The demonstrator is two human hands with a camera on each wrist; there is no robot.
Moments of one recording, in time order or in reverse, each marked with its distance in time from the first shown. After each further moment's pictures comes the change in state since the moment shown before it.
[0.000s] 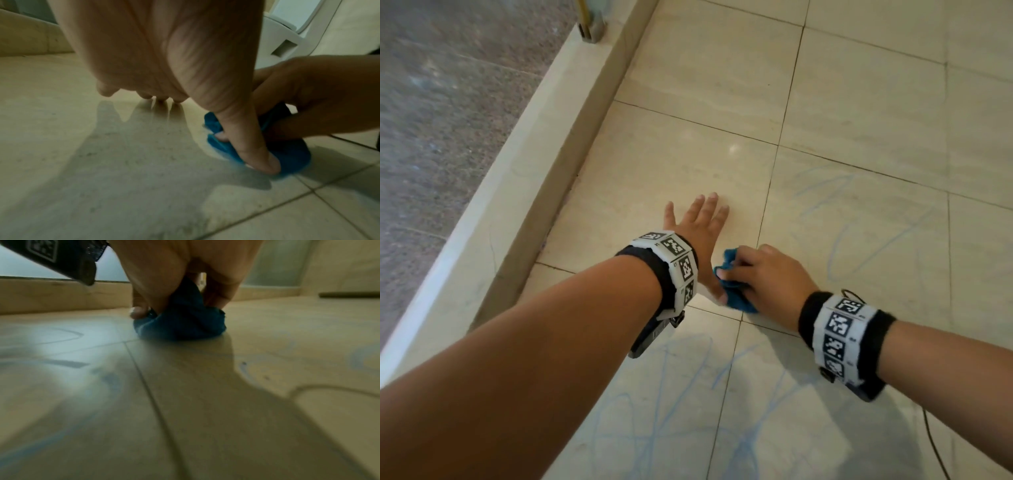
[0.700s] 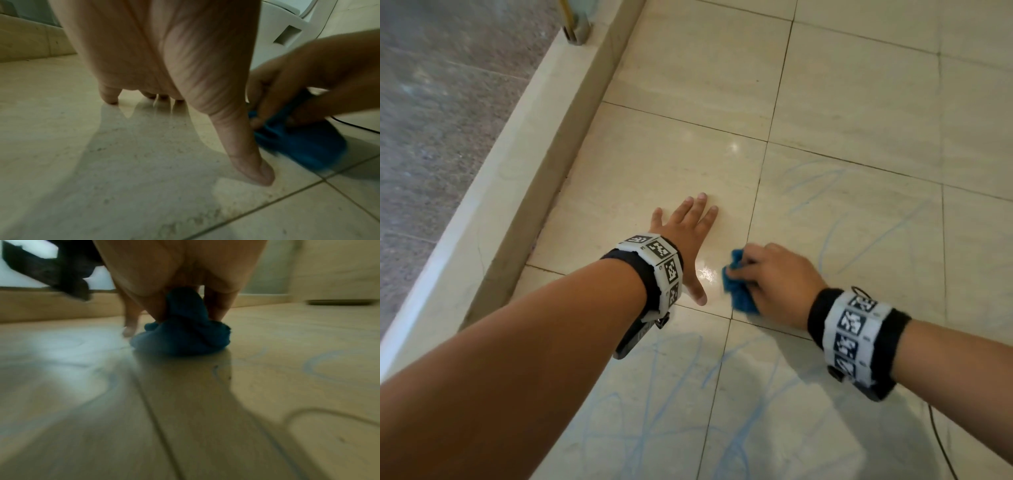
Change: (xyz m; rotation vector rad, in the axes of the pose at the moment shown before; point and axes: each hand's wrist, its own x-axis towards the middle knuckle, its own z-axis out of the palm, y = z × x) left_hand -0.001 0.001 0.003 0.032 -0.037 -0.019; right_hand -0.021 0.015 -0.004 0.067 0.046 0.010
